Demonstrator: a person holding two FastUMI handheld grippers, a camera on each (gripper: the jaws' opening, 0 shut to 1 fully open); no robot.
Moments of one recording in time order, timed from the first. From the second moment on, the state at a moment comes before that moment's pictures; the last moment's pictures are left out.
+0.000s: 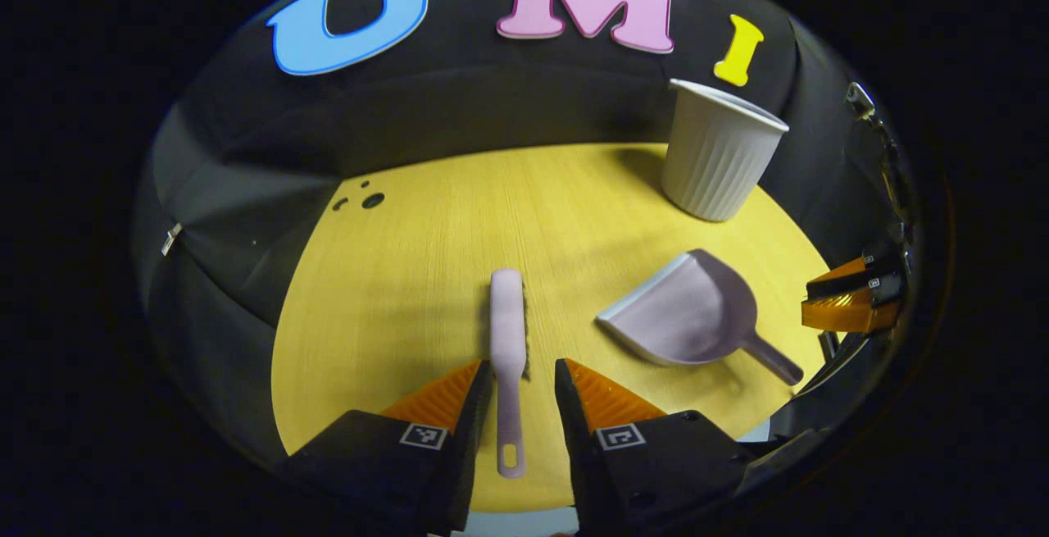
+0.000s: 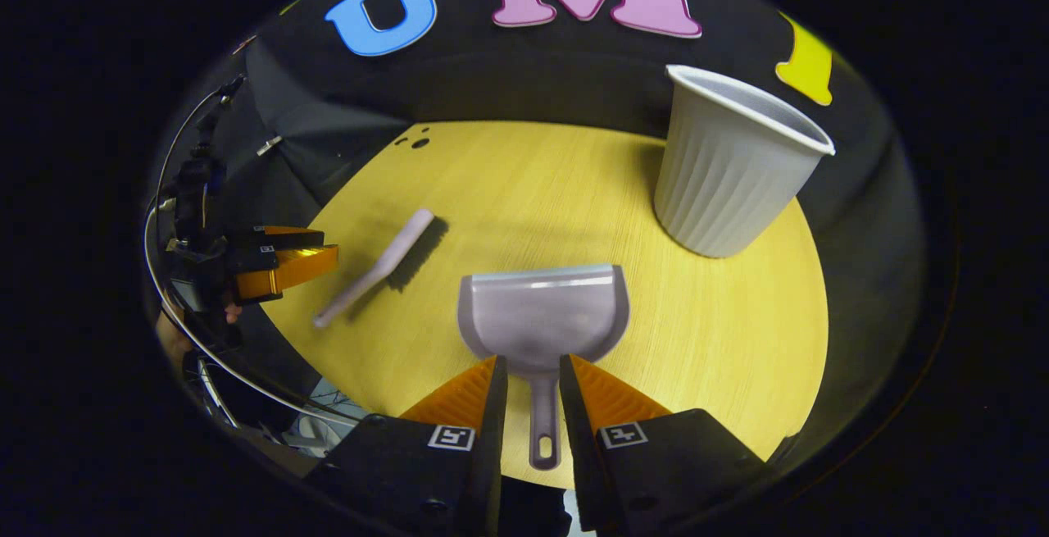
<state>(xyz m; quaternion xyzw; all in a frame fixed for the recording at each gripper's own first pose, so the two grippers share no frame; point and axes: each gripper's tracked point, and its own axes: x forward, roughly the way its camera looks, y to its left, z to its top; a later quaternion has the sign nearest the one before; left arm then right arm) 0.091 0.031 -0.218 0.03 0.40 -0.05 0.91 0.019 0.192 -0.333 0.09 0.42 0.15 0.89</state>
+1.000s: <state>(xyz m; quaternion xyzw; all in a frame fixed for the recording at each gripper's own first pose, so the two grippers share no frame) 0.056 0.000 -0.108 0.01 0.21 -0.06 0.98 0.024 0.183 -0.204 0.08 0.19 0.12 0.97</state>
